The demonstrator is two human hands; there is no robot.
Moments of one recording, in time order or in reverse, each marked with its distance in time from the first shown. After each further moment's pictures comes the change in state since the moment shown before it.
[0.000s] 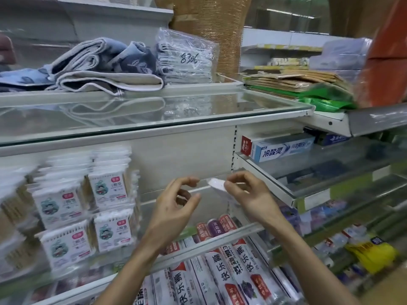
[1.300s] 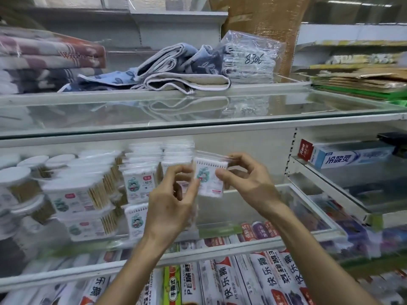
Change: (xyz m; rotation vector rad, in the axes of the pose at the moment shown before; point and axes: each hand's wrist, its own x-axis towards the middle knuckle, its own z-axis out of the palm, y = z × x) left_hand -0.040 0.012 -0.095 0.364 0.450 0.157; right_hand 0.011 -0.077 0.096 0.555 -0.248 -0.228
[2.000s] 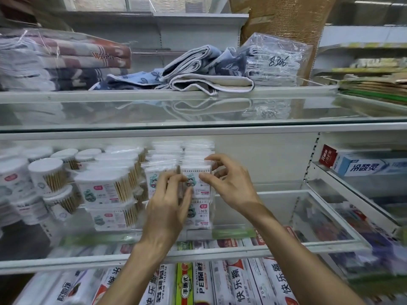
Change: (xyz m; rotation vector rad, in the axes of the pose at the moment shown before) left_hand -0.007 -0.049 -0.026 0.394 0.031 0.199; right_hand 0.024 0.018 0.064 -0.429 -0.039 -0.107
